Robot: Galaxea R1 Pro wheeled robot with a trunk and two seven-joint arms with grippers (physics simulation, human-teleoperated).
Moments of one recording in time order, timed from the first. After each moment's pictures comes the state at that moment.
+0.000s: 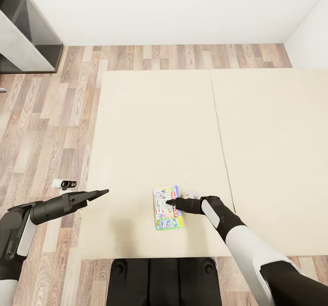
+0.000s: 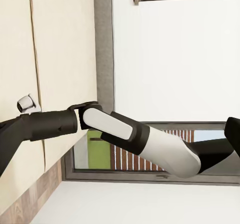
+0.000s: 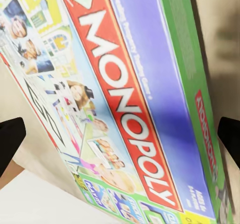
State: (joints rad) left arm -0.51 0.25 0.29 -1.35 0.30 1.00 -1.57; right arm -0.89 0.08 0.16 -0.48 -0.43 0.59 0.33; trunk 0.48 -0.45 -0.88
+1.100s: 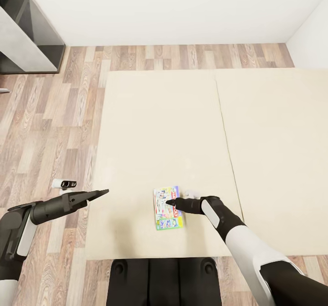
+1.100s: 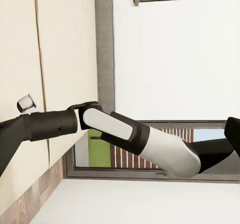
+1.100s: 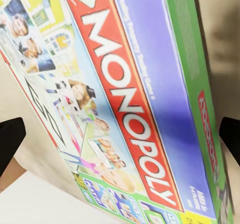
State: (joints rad) left arm -0.51 0.25 0.29 -1.35 0.30 1.00 -1.57; right arm -0.89 0.08 0.16 -0.48 -0.43 0.59 0.33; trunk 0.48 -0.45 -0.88
